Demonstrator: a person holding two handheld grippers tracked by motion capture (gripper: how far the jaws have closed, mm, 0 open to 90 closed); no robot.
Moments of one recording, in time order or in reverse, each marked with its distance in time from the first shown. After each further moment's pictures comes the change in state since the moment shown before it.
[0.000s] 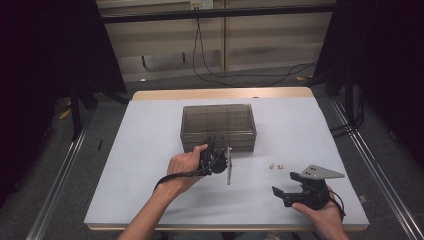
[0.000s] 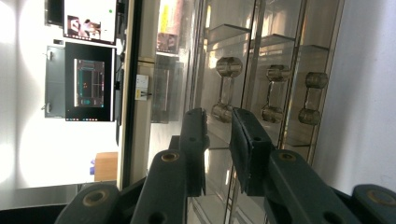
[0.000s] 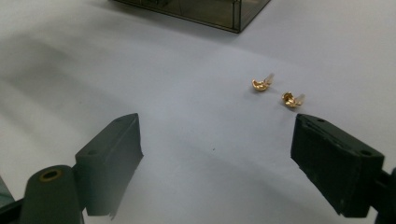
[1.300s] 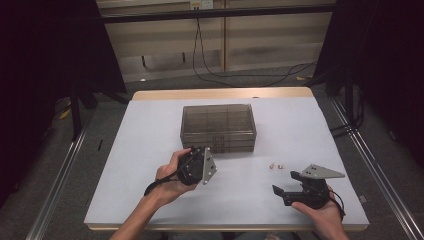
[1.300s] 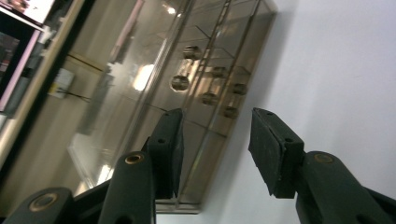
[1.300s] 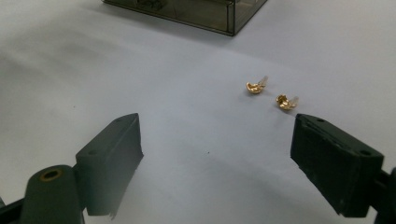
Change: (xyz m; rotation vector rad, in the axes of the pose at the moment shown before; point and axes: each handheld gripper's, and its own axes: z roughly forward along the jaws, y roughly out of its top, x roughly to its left) left arm 0.015 -0.037 -0.040 -0.165 -0.271 -0.357; right arm -0.001 0.000 0.001 -0.014 -0.014 0.009
